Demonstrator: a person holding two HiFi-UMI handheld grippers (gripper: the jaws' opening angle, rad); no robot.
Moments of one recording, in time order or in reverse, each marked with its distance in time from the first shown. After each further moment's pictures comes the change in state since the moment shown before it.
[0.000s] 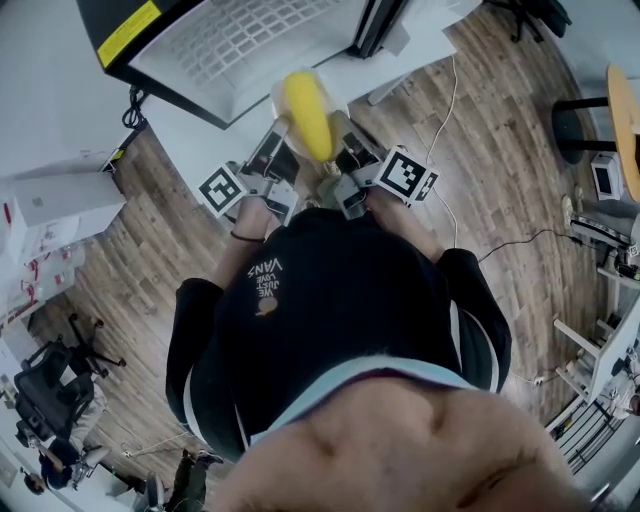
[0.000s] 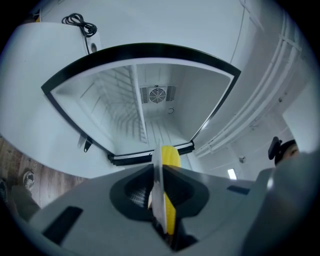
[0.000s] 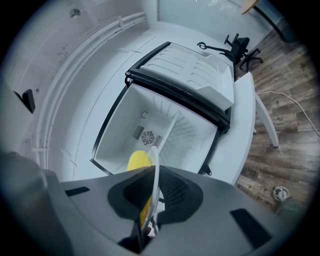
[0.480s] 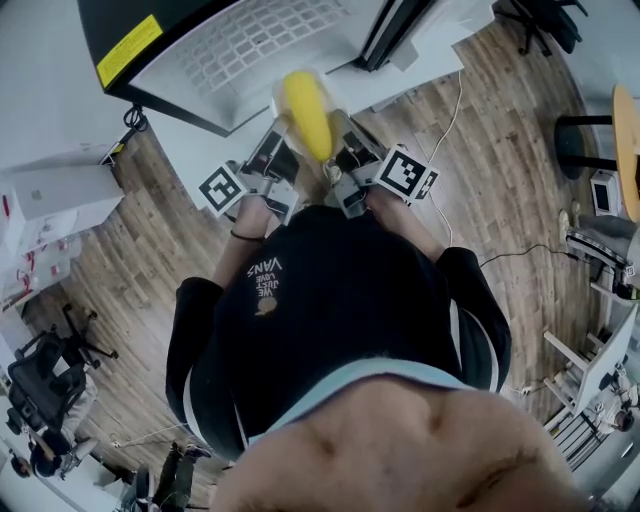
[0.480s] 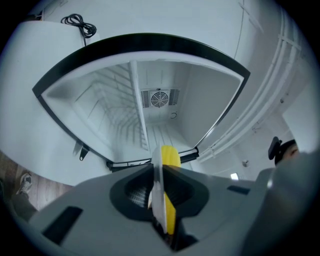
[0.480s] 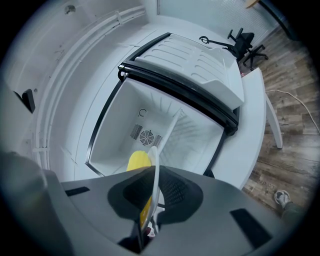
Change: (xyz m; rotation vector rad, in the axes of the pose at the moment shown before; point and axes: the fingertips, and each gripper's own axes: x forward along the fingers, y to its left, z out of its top) left arm 0.028 0.010 0.037 -0.023 -0.056 0.021; right arm 0.047 -0.008 0.023 0.001 0.061 -0.008
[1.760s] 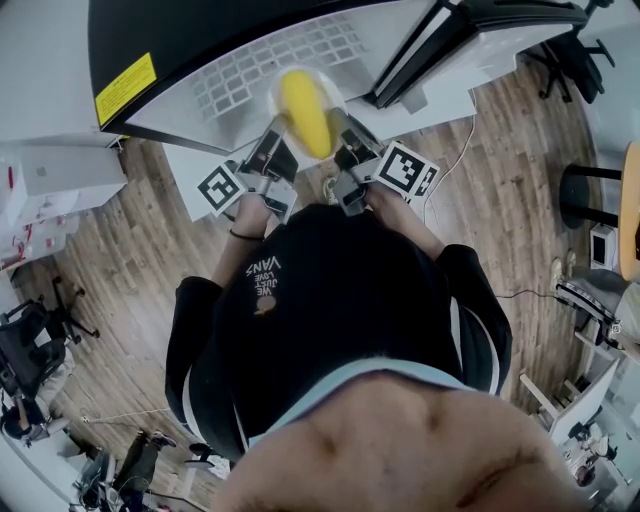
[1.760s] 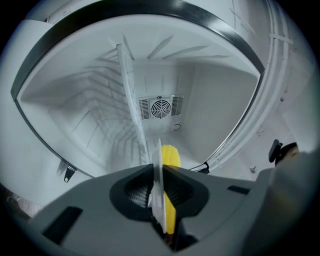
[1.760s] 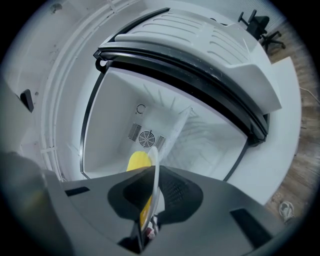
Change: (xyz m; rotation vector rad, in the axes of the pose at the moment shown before) left arm 0.054 0.008 0.049 0.040 -0.155 0.022; right arm 0.071 -0.012 0.054 -0.008 0.137 0.092
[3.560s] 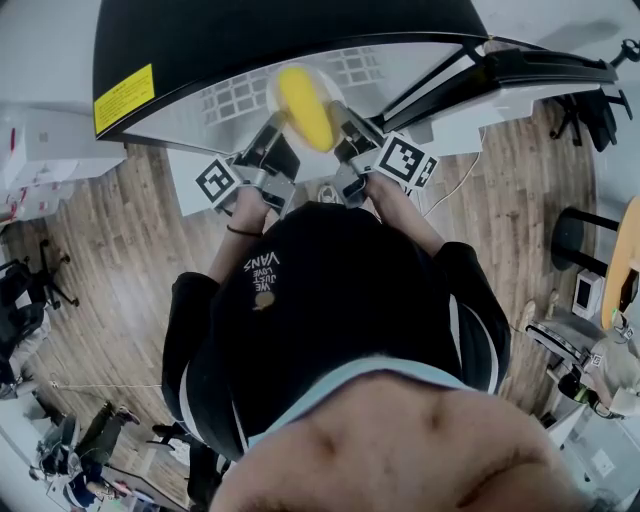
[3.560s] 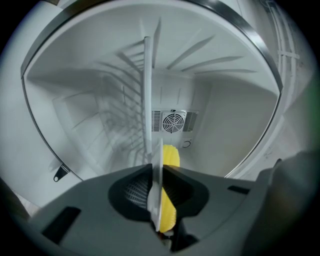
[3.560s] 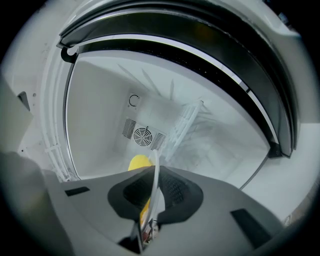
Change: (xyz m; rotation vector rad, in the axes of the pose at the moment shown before) left arm 0.025 0.025 0.032 -0.154 -0.180 0.046; right arm 0.059 -0.019 0.029 0.000 0.155 0.048
